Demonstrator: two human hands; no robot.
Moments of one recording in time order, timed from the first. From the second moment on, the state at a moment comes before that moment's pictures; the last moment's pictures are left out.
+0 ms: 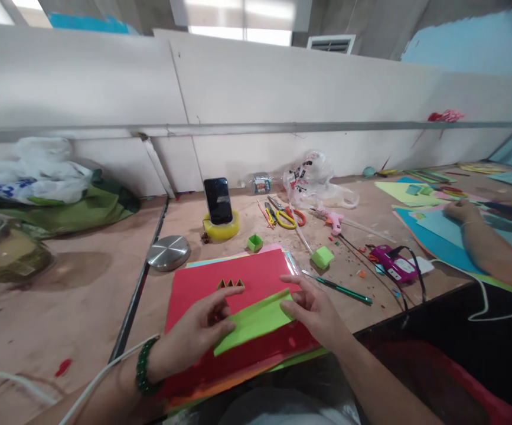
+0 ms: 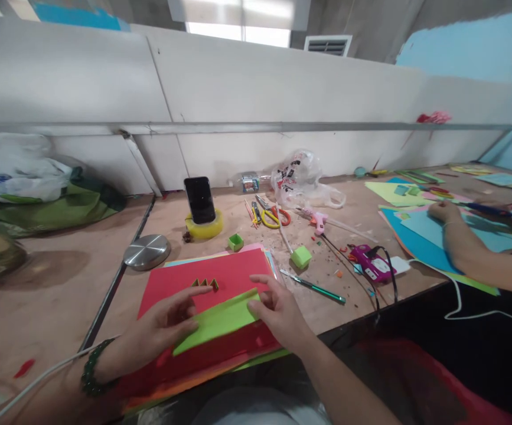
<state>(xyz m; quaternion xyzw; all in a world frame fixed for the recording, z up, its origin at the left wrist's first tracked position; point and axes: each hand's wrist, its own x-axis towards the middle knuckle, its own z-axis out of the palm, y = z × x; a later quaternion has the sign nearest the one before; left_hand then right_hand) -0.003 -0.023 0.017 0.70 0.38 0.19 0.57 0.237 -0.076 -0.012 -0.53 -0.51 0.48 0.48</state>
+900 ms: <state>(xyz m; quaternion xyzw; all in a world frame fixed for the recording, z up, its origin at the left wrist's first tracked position) -0.001 -0.050 -0.004 0.97 0.15 0.17 -0.08 0.245 -0.107 0.015 -0.47 -0.77 0.36 0.24</state>
